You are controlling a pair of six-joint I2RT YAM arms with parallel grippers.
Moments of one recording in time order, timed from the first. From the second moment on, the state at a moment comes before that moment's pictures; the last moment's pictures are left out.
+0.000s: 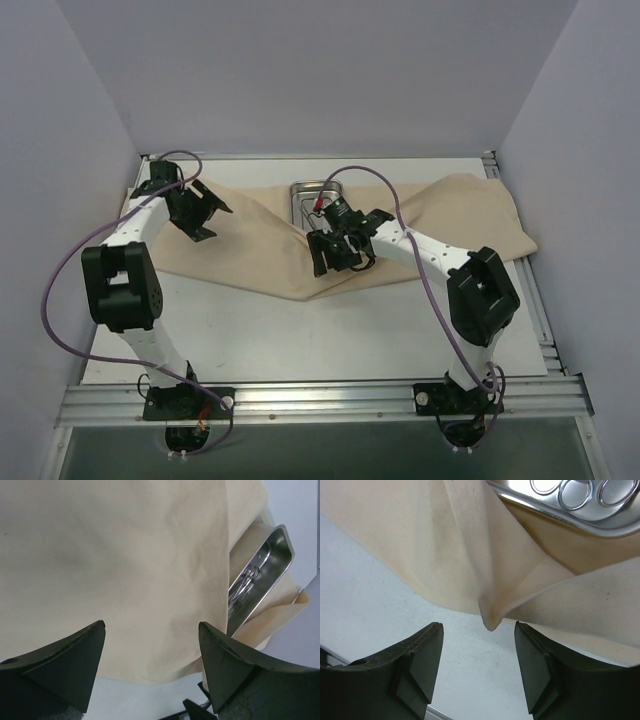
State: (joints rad) left arm 0.09 1.81 1.39 -0.63 0.35 -0.80; right arm 0.70 1.79 1.32 -0.61 -0.10 0.36
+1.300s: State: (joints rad) left arm -0.14 2.49 2.33 -0.98 -0.04 -0.93; right arm 0.11 2.43 2.30 -0.95 0.50 0.58
